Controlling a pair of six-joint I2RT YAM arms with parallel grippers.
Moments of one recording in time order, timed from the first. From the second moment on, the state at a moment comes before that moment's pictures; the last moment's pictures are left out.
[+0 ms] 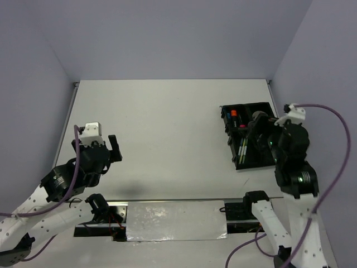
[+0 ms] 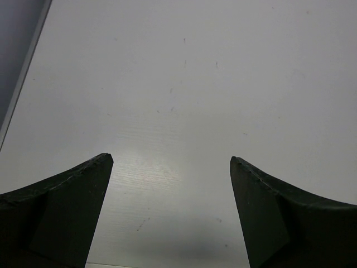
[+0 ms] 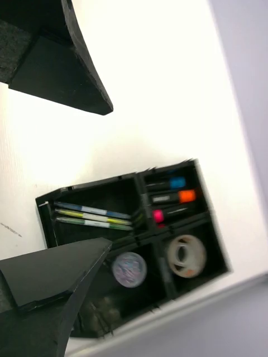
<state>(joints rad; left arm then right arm) -0.86 0.60 0.89 -0.91 -0.85 -0.56 0.07 0.67 1.02 -0.70 0.15 0.26</state>
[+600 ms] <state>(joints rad) -0.85 0.49 1.22 -1.25 -1.00 -0.66 0.13 0.26 1.35 -1.13 0.17 0.15</state>
